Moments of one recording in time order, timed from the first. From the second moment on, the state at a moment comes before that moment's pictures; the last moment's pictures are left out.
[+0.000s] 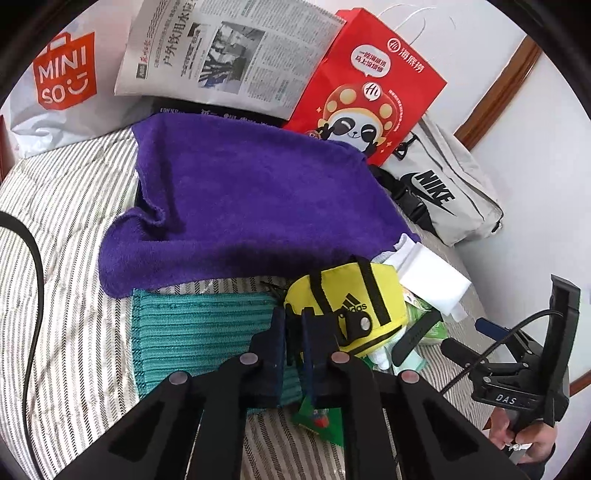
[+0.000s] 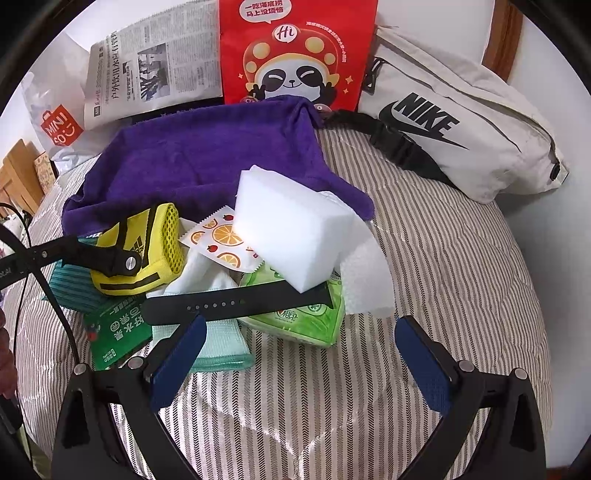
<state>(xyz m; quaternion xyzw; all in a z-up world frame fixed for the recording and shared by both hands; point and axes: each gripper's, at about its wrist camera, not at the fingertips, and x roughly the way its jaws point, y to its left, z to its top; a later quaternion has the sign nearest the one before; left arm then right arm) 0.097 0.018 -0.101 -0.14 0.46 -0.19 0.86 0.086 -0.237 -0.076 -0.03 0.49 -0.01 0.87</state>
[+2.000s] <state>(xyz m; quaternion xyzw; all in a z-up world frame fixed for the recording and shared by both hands) 0.080 -0.016 -0.113 0.11 0.45 -0.25 0.85 0.084 -0.239 -0.096 -0.03 0.51 -0.01 0.86</state>
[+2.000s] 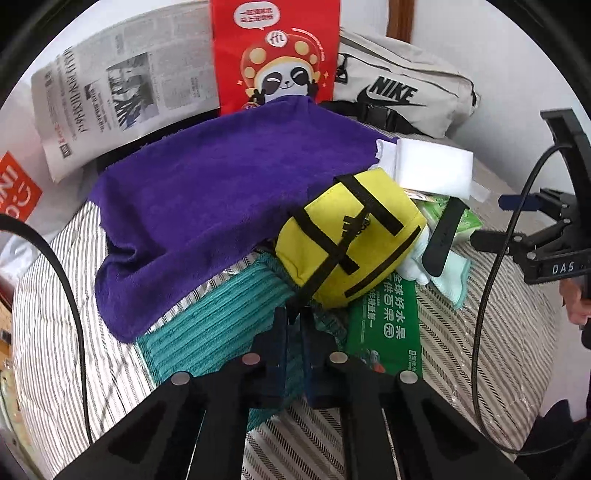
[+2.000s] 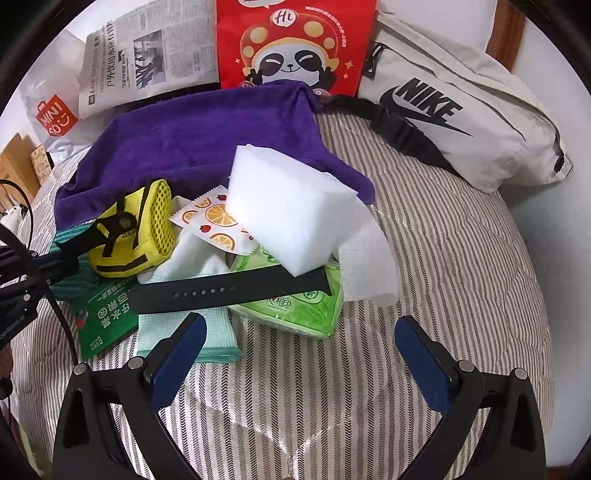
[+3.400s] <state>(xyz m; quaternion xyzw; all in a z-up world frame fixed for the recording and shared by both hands) 0.080 -0.013 -0.091 0.03 0.43 -0.27 0.86 0.078 -0.197 -0.115 -0.14 0.50 0.03 0.86</state>
